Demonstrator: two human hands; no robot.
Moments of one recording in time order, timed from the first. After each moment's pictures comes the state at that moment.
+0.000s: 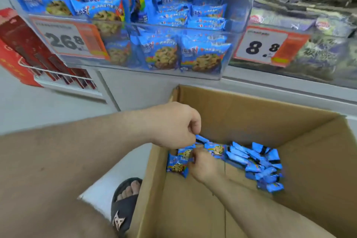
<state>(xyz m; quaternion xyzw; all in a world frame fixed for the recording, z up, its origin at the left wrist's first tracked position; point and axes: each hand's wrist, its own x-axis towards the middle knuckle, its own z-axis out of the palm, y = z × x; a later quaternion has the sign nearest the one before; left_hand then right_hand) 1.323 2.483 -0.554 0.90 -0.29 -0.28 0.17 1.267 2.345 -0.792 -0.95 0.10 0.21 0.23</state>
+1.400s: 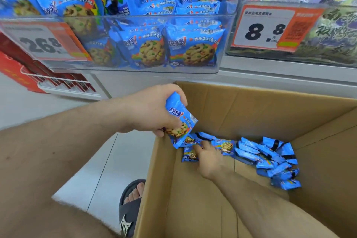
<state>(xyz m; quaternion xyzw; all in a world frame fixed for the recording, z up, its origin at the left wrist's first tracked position) 1.354 2.499 -0.563 0.87 -0.13 -0.31 0.36 1.287 2.328 -0.835 -0.96 0.01 0.23 0.13</state>
